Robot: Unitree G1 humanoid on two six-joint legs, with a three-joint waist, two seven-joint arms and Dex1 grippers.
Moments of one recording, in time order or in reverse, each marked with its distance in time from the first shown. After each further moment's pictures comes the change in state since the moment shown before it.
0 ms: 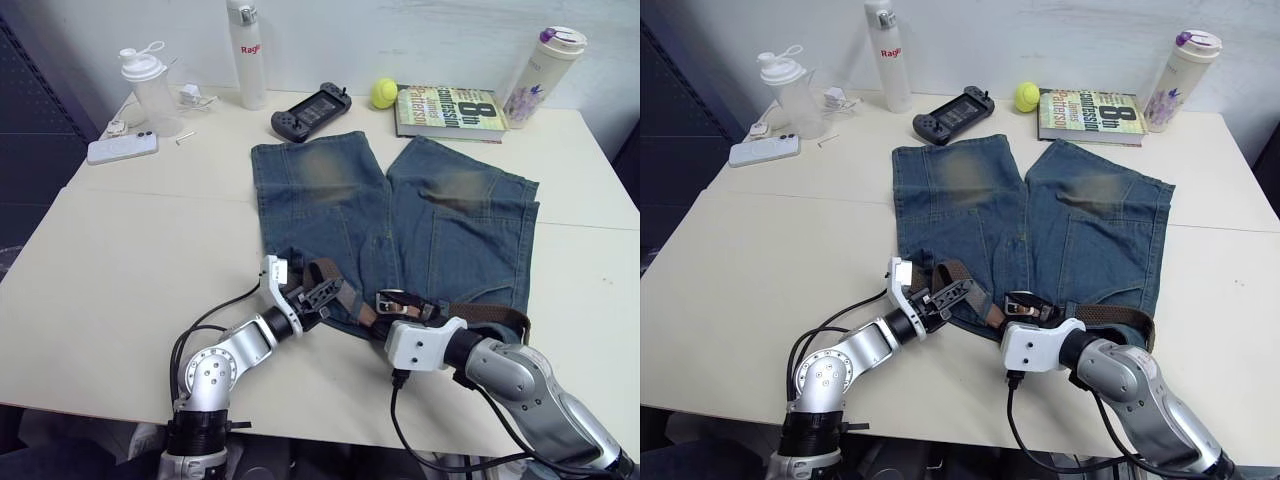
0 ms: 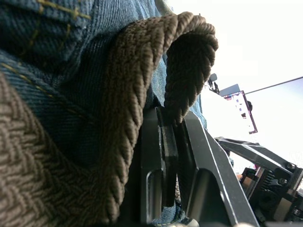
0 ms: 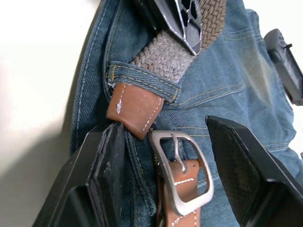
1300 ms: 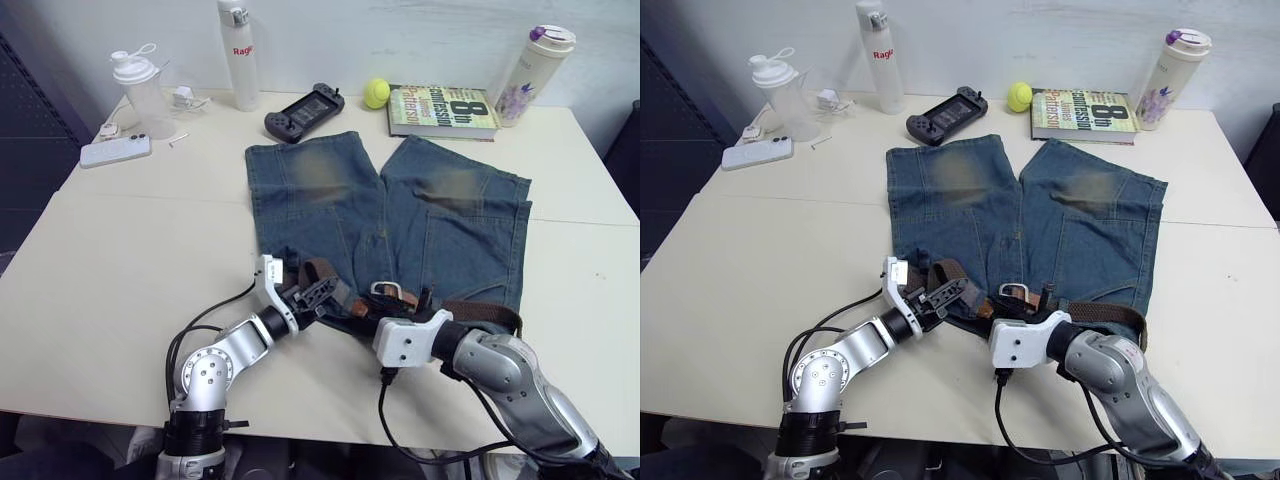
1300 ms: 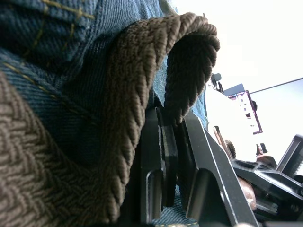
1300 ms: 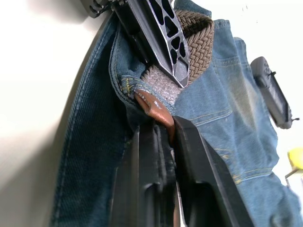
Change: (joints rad) left arm 0.000 0.003 0.022 -0.004 0.008 0.011 0.006; right arm -0.055 0.117 -0.005 0.034 -0.070 -0.073 0.075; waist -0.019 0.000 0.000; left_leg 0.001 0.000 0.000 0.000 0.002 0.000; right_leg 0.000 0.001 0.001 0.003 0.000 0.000
